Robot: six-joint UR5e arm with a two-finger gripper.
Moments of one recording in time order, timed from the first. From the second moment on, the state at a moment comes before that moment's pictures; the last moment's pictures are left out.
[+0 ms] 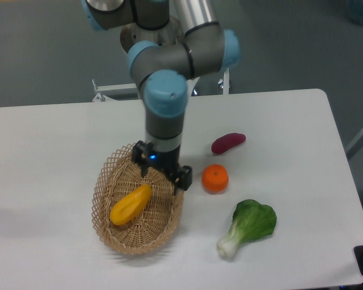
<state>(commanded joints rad) 2.20 -1.92 -1.77 -0.89 1.54 0.85</state>
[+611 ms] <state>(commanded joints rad) 2.12 -2.00 -1.76 -0.84 1.58 0.85</state>
